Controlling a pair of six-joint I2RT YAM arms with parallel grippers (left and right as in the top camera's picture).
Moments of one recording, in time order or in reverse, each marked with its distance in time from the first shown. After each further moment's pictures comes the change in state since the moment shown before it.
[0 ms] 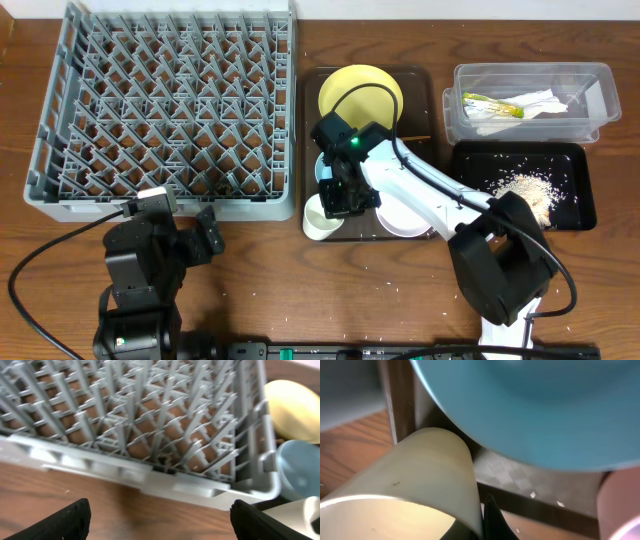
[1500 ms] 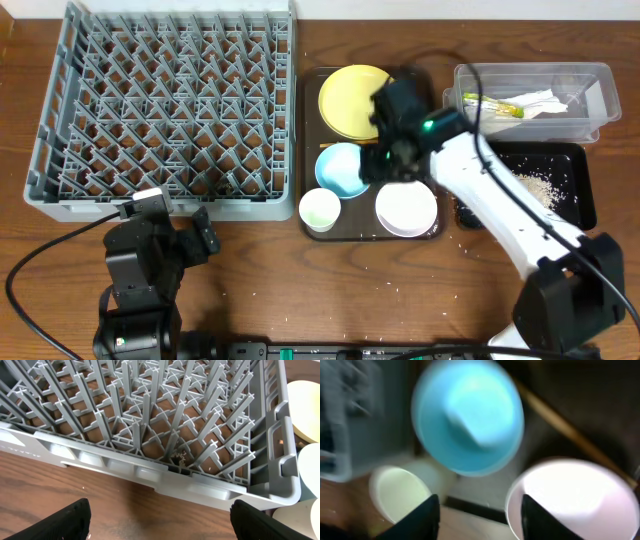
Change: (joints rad) left arm 0.000 0.000 0.000 -0.022 -0.092 0.017; right arm -0.185 -0.254 -0.024 0.093 0.045 -0.058
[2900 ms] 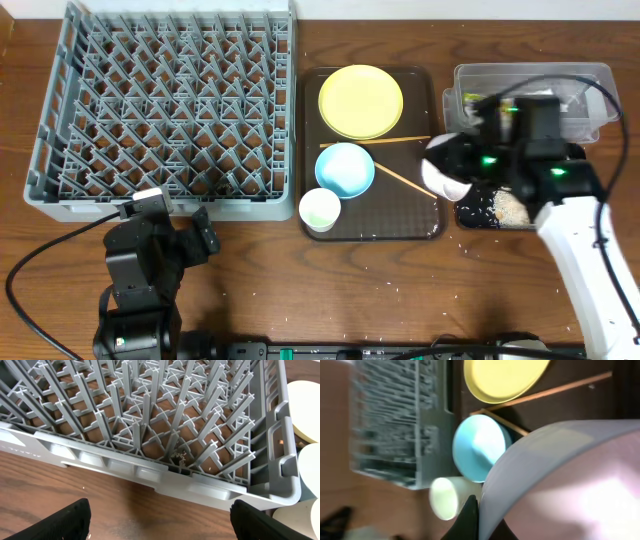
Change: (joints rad) left arm 0.000 0.000 0.000 0.001 0.000 0.000; right arm -0.369 -0.412 -0.381 0.276 -0.338 0.058
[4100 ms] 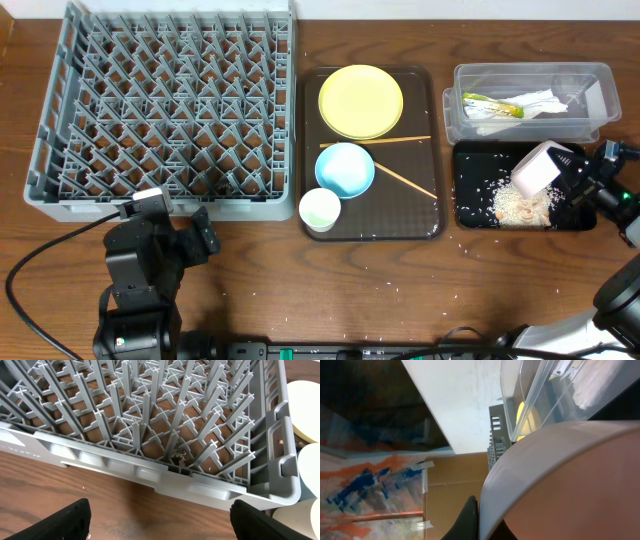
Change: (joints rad) left arm 0.000 0.000 0.000 -0.001 0.000 0.000; right arm -0.893 0.476 -0.200 0.651 -0.991 0.222
